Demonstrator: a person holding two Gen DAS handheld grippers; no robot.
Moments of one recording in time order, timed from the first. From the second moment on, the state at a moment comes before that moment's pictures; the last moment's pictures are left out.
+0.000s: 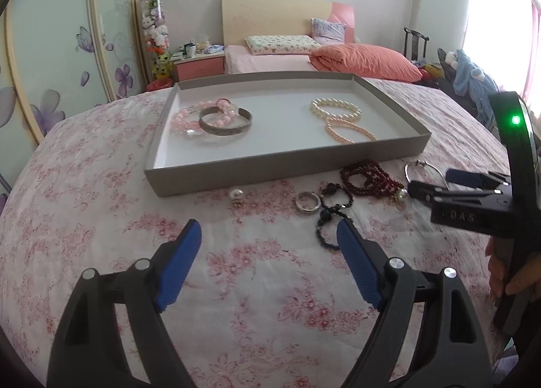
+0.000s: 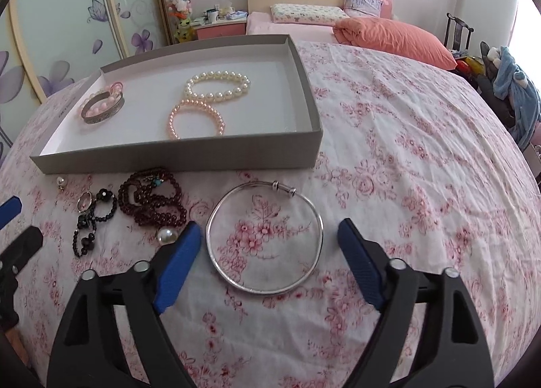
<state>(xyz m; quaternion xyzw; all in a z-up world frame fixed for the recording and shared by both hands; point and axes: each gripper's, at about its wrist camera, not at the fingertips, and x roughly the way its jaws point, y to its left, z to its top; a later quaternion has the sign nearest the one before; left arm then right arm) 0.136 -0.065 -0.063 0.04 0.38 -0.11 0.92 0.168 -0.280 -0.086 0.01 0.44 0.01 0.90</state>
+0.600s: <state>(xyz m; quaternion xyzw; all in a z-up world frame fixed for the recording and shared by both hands) 0.151 -0.109 -0.086 0.08 0.43 -0.15 0.89 0.159 -0.281 -0.085 0.01 0.44 0.01 0.90</state>
